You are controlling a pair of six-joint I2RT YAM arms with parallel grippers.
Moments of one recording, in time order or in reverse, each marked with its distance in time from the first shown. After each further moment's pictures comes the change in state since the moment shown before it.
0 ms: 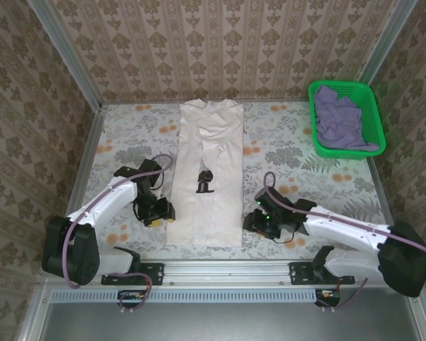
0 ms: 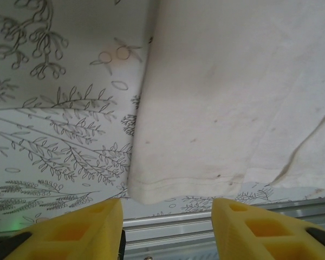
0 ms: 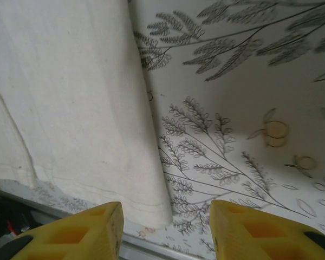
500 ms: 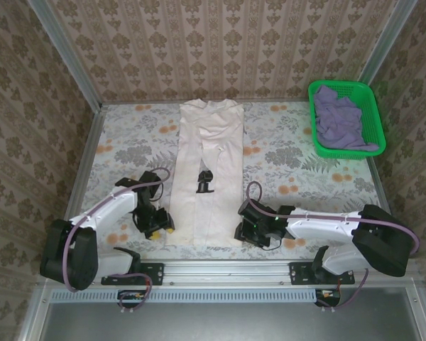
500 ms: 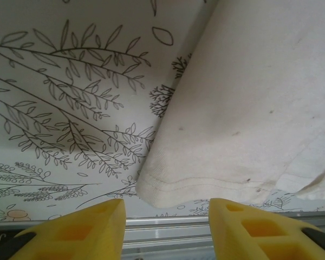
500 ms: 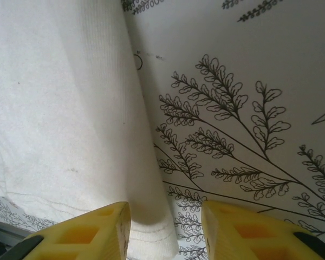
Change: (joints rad) left arm -0.007 -0.028 -0.140 0.069 0.042 -0.123; right arm 0.144 0.157 0.003 0.105 0.070 0.138
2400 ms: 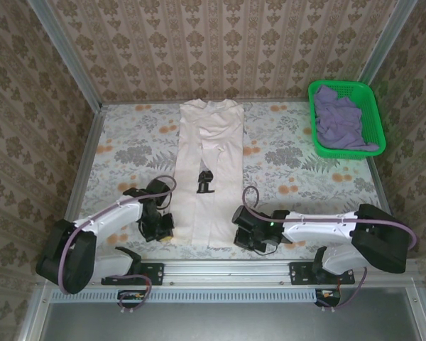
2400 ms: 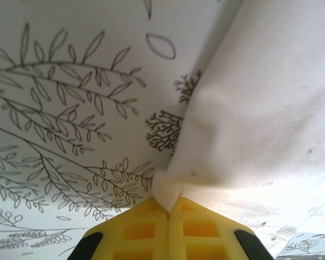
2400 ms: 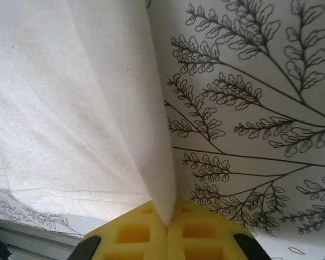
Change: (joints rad) left arm -0.127 -0.031 -0.114 0.175 -0.079 -0.134; right arm 0.097 0.008 0.022 -0.016 0.048 0.129
